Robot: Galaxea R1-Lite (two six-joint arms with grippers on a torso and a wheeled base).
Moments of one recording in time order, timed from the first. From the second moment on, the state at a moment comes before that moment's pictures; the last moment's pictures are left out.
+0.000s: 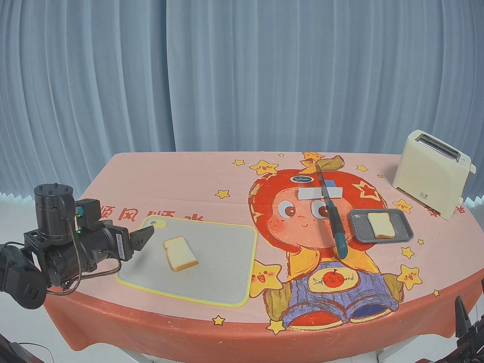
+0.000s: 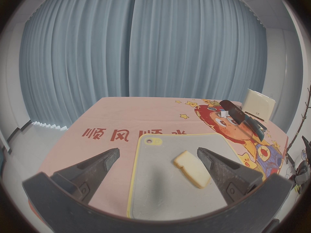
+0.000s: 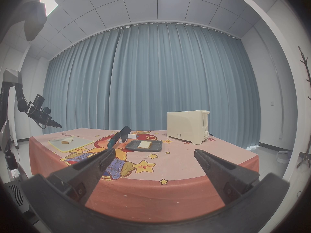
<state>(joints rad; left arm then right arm) -0.29 1.56 -0.46 -0.67 0.07 -0.12 0.00 0.02 -0.02 0.00 -0.01 0.02</state>
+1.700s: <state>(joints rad) -0.40 1.75 -0.49 -0.68 0.23 -0.14 0.00 0.02 -0.02 0.00 -0.01 0.02</state>
